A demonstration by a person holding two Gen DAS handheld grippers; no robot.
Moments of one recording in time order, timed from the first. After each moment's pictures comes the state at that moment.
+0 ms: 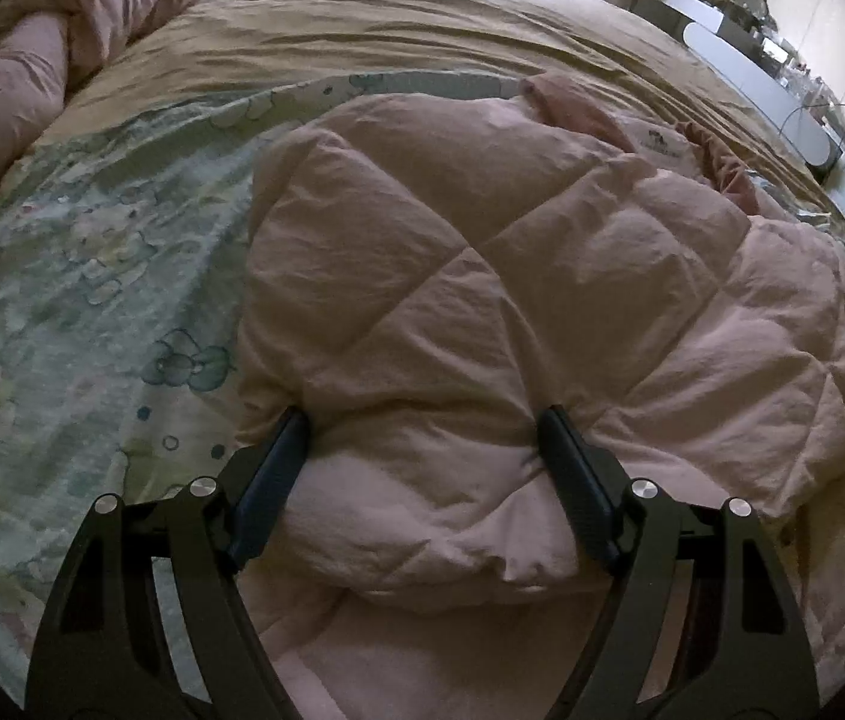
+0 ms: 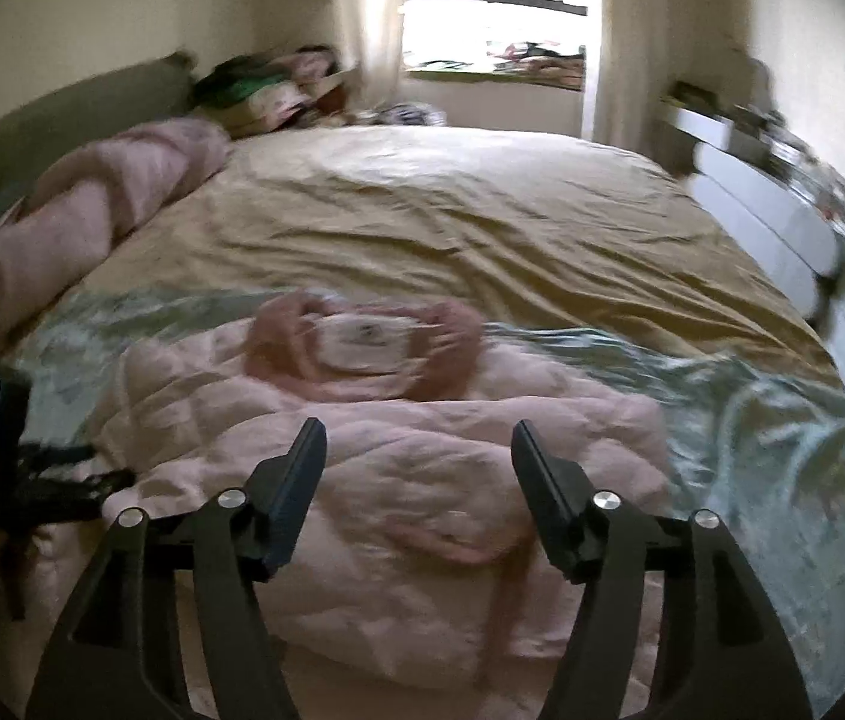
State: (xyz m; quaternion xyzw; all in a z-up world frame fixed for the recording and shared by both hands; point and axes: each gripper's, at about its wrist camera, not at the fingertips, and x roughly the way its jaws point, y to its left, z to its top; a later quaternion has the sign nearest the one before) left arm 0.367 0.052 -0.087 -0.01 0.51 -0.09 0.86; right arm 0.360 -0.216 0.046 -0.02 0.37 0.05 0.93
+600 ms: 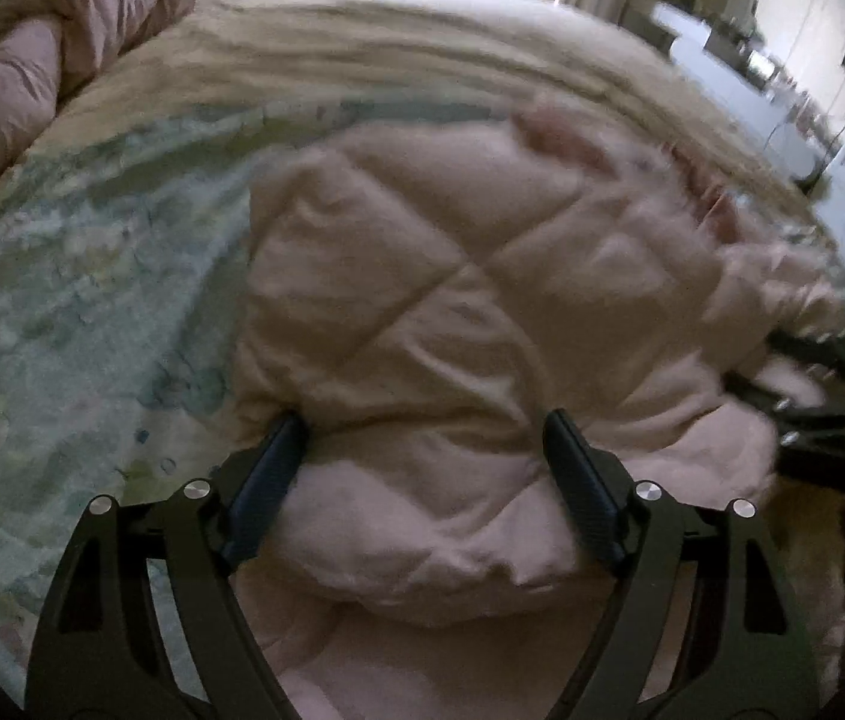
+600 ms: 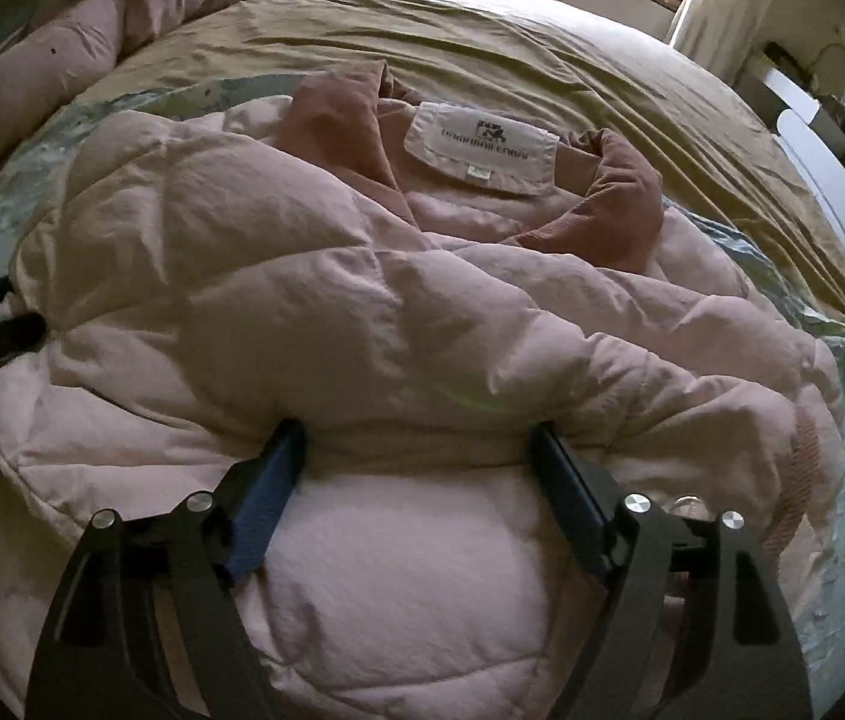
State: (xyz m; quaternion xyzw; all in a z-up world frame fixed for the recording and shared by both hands) left arm 0.369 0.058 -0.065 -0.03 0.48 -0.12 0.87; right arm 0.422 -0.143 -0.077 -0.10 0.51 0.07 0.85
